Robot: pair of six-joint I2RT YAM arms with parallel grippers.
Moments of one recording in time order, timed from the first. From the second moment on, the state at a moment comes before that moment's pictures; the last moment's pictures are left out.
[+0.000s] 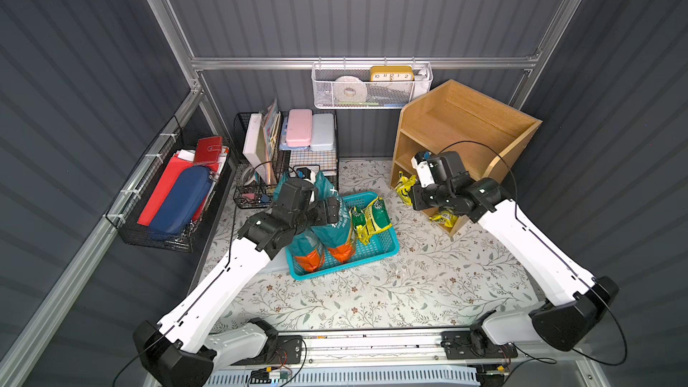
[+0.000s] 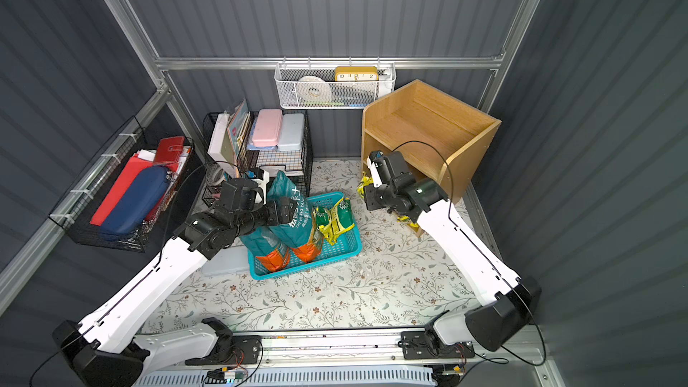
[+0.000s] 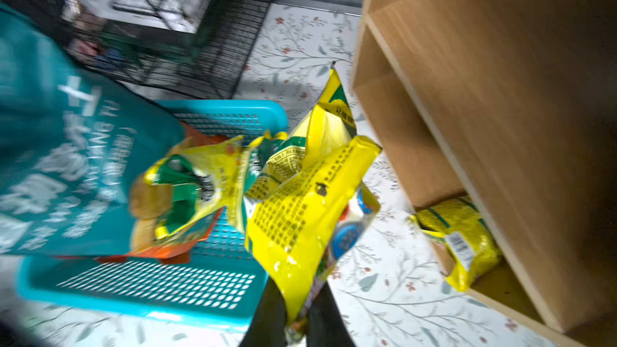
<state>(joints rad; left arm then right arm) -0.58 1.18 1.21 -0.68 -0.08 -0.43 0.51 1.39 1.53 -0.93 -0.04 0.26</state>
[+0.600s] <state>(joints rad) -0.58 1.15 1.21 -0.68 -0.08 -0.43 0.61 1.47 1.39 -1.01 -0.49 0.46</state>
